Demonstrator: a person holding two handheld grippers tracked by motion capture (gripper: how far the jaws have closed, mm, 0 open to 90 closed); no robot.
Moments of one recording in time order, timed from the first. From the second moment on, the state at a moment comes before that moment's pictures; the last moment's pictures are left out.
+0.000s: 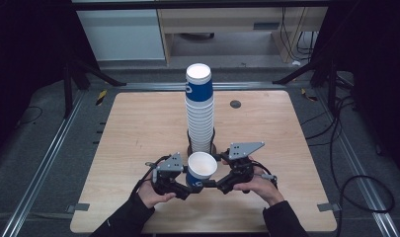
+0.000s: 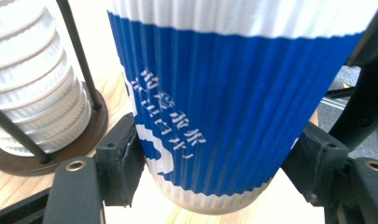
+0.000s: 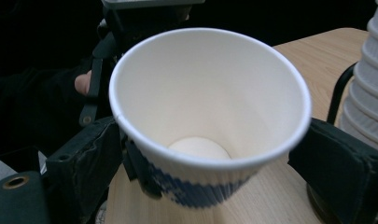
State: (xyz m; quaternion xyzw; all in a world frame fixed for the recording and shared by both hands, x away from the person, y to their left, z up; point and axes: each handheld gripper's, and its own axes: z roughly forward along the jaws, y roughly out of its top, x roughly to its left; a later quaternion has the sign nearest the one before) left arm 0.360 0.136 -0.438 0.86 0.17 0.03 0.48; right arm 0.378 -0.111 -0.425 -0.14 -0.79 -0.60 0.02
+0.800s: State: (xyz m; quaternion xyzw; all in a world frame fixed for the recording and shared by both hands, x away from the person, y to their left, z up) left arm 0.360 0.133 -0.446 0.88 0.18 0.04 0.45; right arm 0.380 -0.122 -0.418 -0.16 -0.77 -0.62 -0.01
